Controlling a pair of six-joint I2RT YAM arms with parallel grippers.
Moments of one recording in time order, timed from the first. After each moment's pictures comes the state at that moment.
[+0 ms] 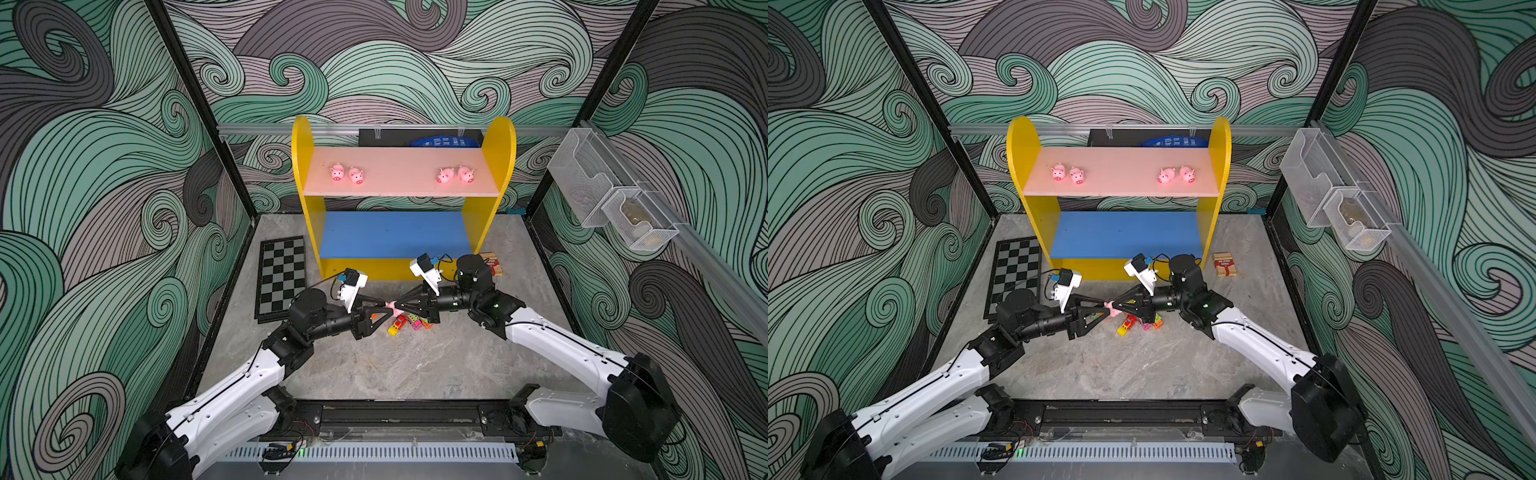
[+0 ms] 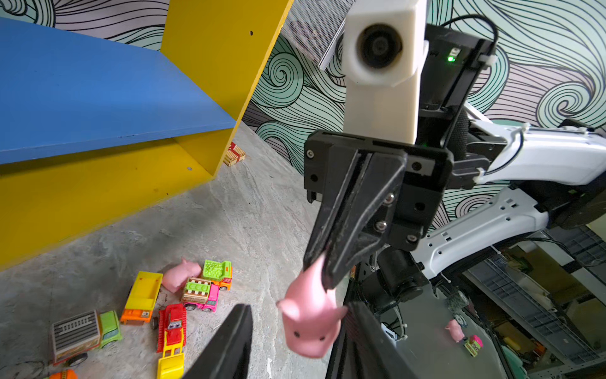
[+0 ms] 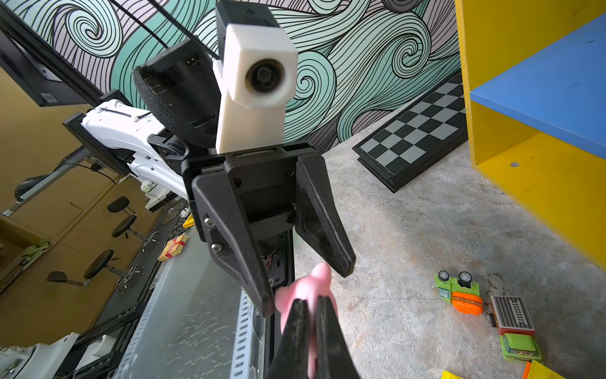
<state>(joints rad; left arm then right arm) -0.63 0.88 0.49 0.24 0.57 -0.46 0.61 1.24 0.81 0.06 -0.91 0.24</state>
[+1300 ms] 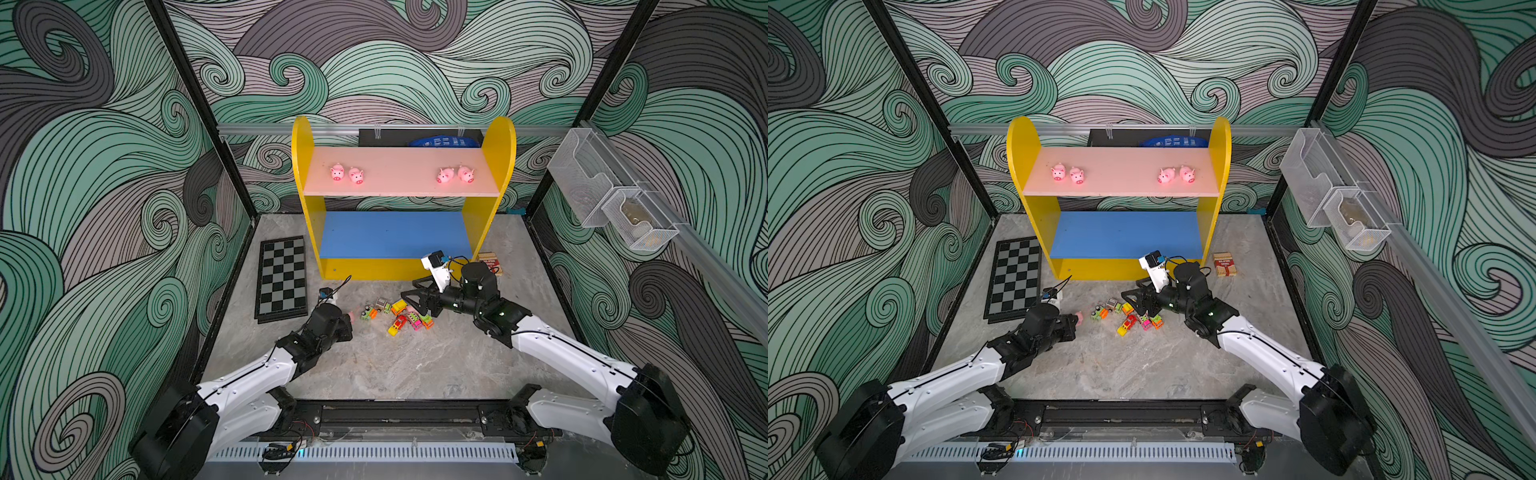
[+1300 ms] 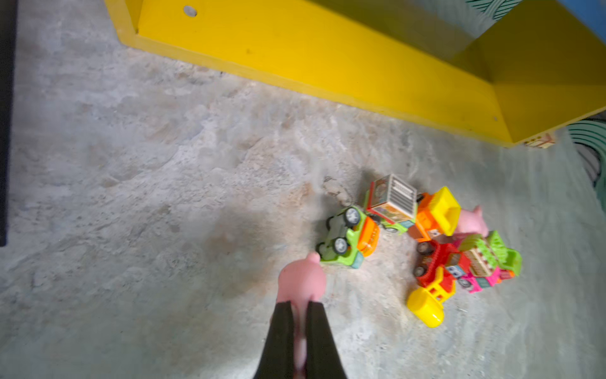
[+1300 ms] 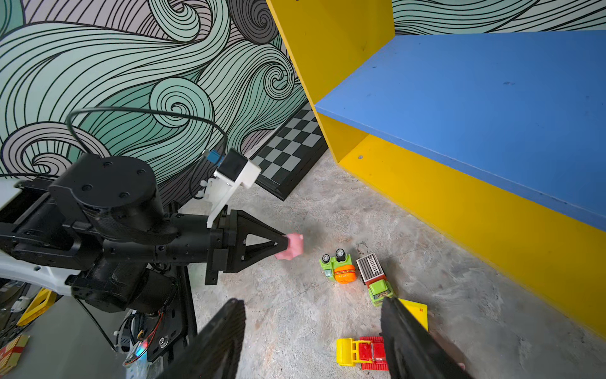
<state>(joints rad) -0.62 1.05 0.32 -0.01 -0.18 -0.66 0.61 1.17 0.73 0.04 -0.43 0.26</state>
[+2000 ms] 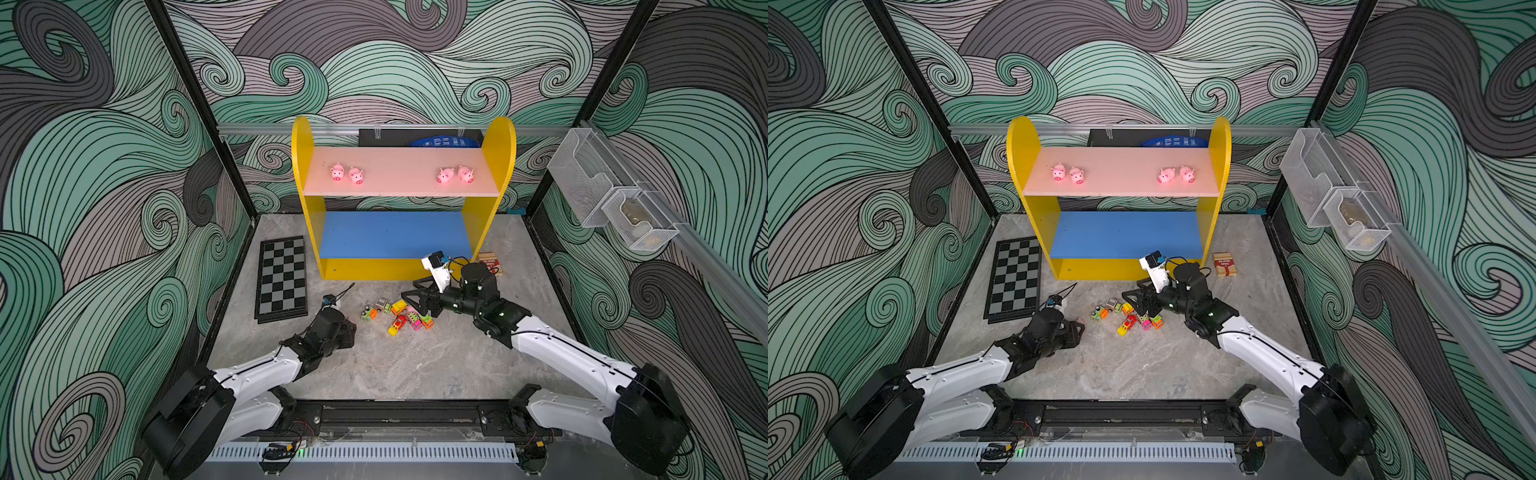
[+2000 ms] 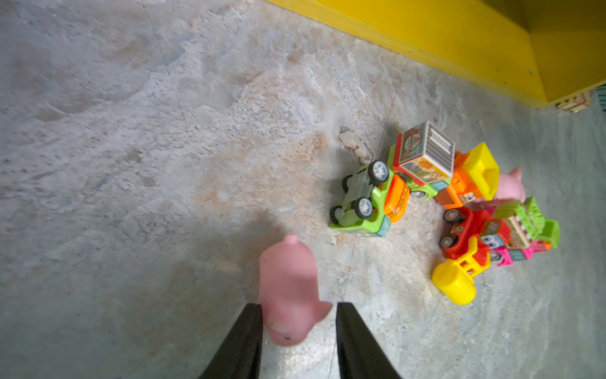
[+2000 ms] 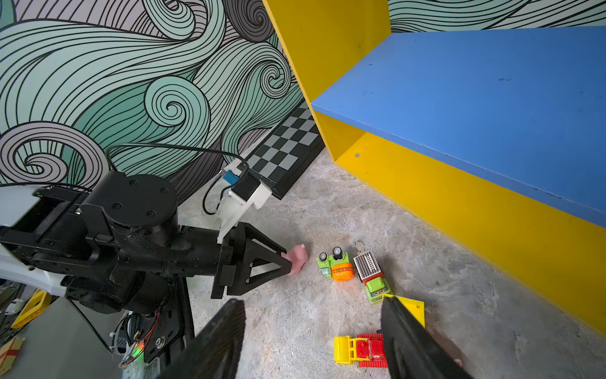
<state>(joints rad) -0.62 1.12 0.31 0.02 -0.10 -0.67 0.61 1.17 0.72 0.04 -0.43 0.26</state>
